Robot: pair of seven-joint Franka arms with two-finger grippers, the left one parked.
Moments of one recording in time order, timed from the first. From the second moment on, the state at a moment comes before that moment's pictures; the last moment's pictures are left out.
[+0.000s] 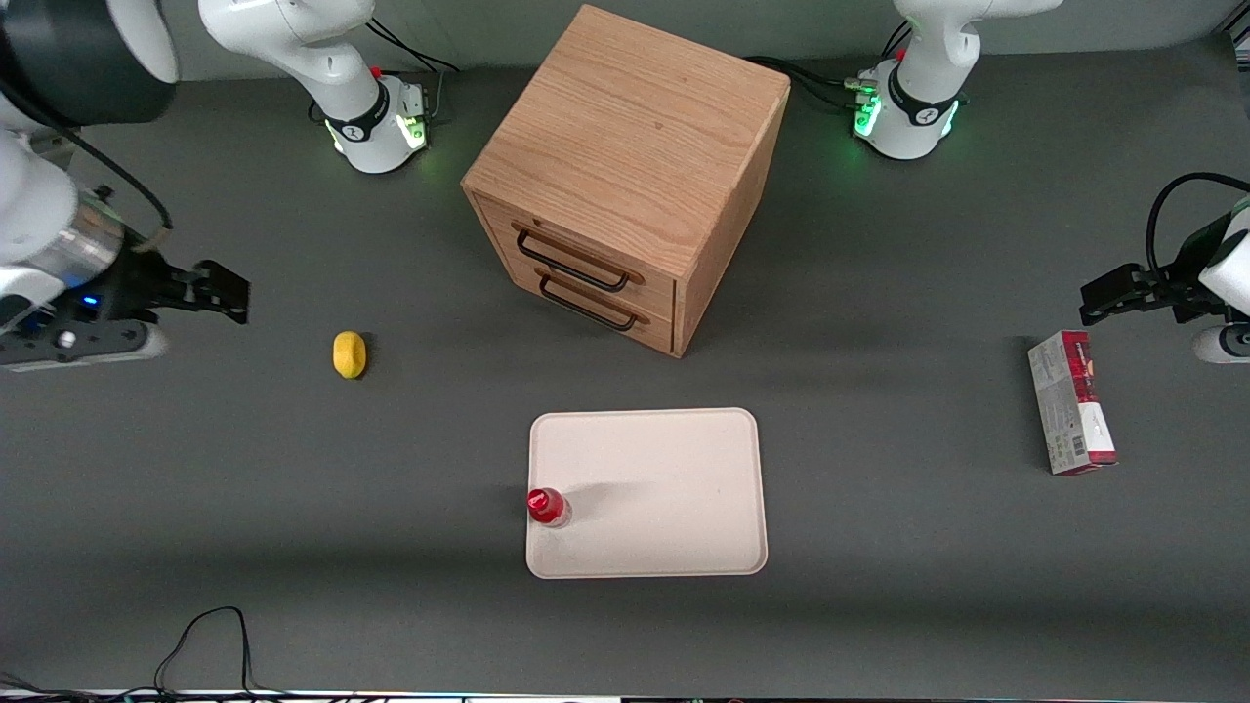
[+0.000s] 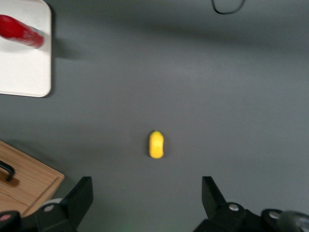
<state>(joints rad) 0.20 0.11 -0.10 -1.46 -0.08 1.53 0.00</state>
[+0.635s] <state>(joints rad) 0.11 0.08 -0.13 -1.50 -0.08 1.57 -0.09</state>
